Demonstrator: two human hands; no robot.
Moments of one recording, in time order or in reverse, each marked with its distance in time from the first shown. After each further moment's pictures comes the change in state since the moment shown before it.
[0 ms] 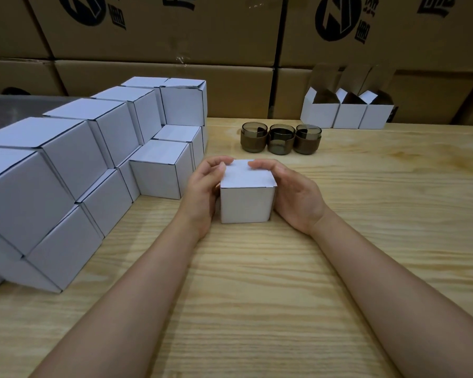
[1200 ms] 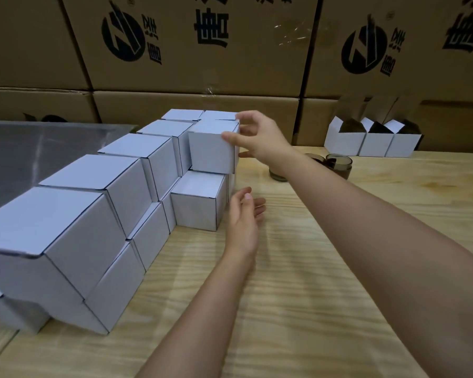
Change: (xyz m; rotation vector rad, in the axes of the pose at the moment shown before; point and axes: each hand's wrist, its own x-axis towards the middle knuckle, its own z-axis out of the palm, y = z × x) left_hand 0.021 -0.018 0.001 0.005 0.234 0.028; right_hand 0.153 -0.057 0.071 -0.518 0.188 -0.120
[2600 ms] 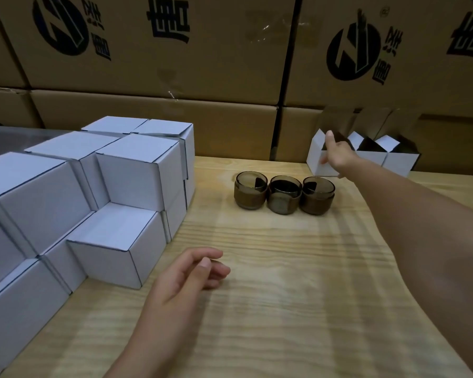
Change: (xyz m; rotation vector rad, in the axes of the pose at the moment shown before) left_hand -0.007 -0.007 -0.006 0.222 -0.124 0.074; right_hand 0.091 0.125 -0.235 -0.564 0.299 0.514
